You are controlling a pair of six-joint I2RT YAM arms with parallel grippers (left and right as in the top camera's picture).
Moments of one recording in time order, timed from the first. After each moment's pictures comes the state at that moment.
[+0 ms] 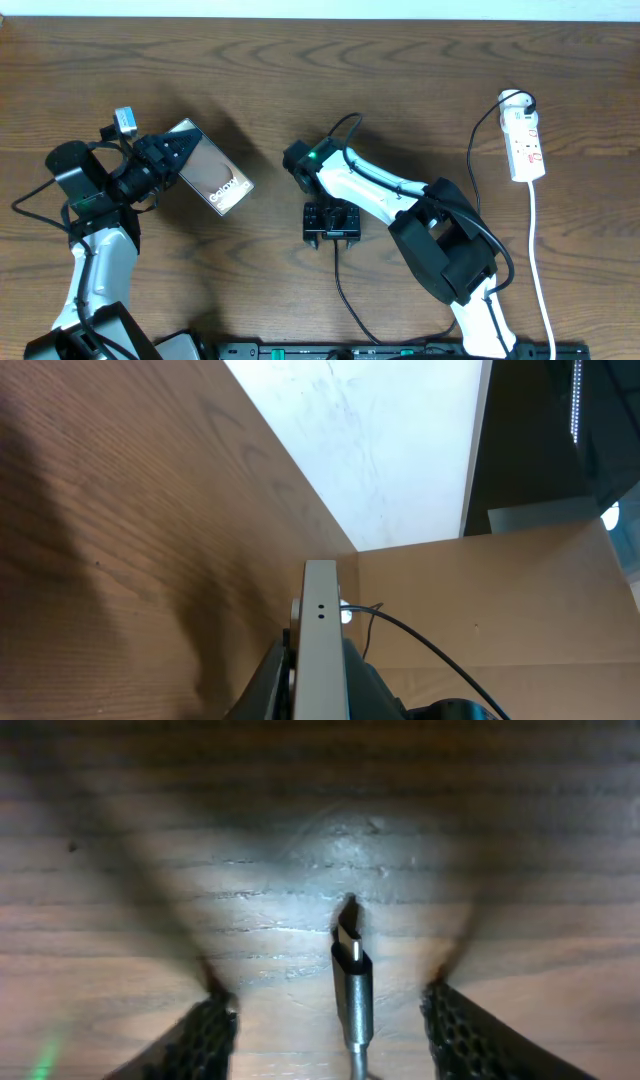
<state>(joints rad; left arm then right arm) 0.43 1.38 0.65 0.31 1.15 -0.92 0.78 2.20 1.56 -1.19 -0.23 0.78</state>
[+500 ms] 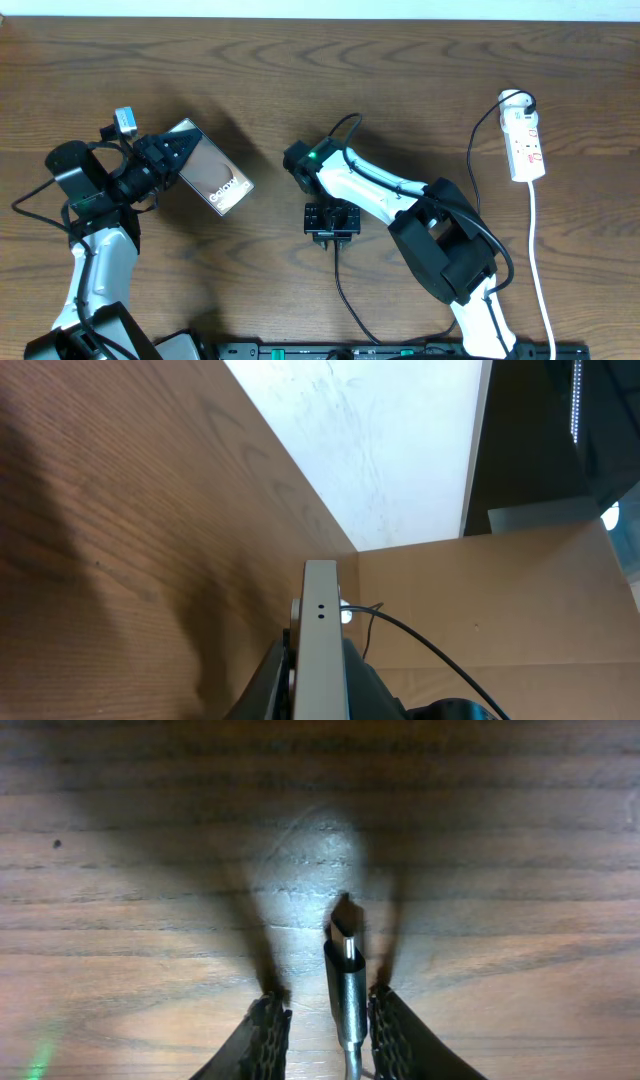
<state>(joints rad) 0.43 1.38 0.65 0.31 1.15 -0.92 0.78 2.20 1.56 -1.19 -0.23 0.78</state>
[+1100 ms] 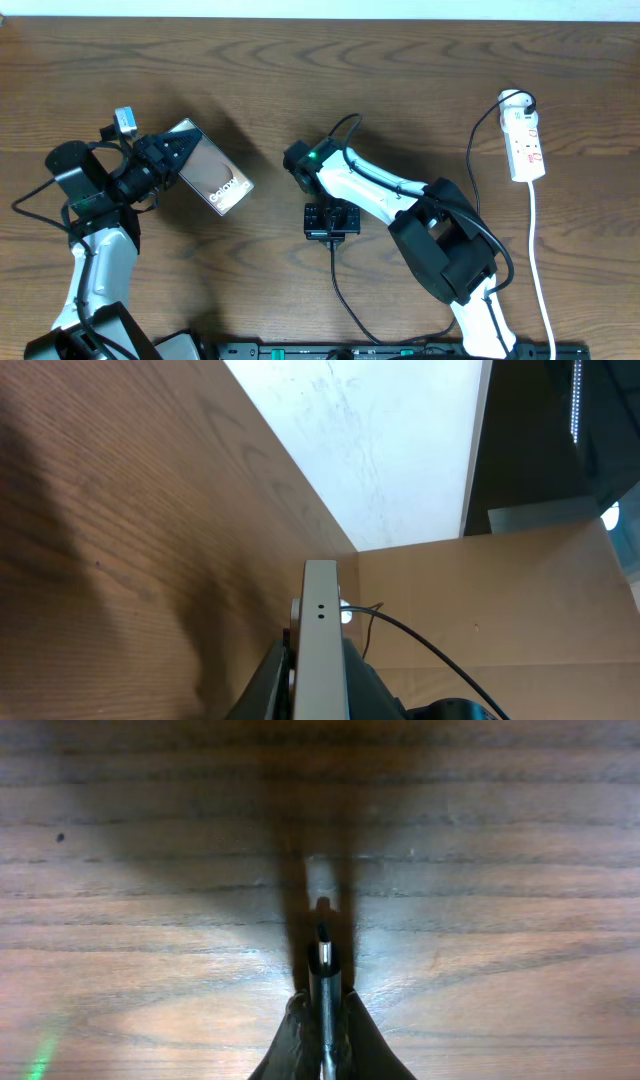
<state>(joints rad) 0.43 1.38 0.65 0.31 1.15 -0.92 0.78 2.20 1.56 -1.19 -0.24 0.78</state>
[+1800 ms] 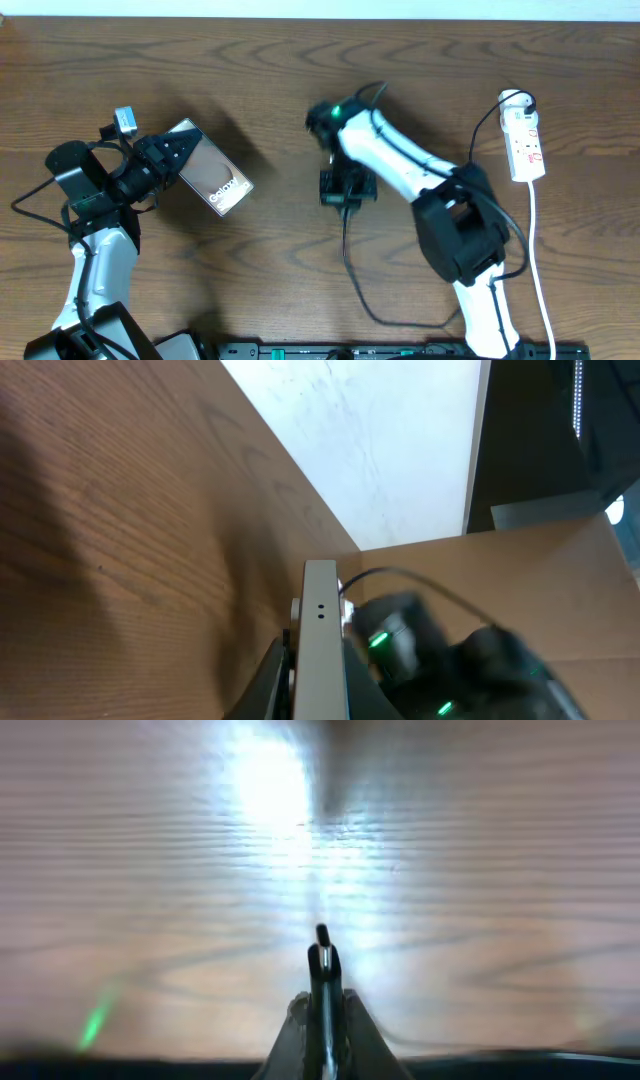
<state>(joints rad) 0.43 1.38 0.65 0.31 1.15 -0.90 0.61 2.23 1.83 -1.44 -0.24 0.60</state>
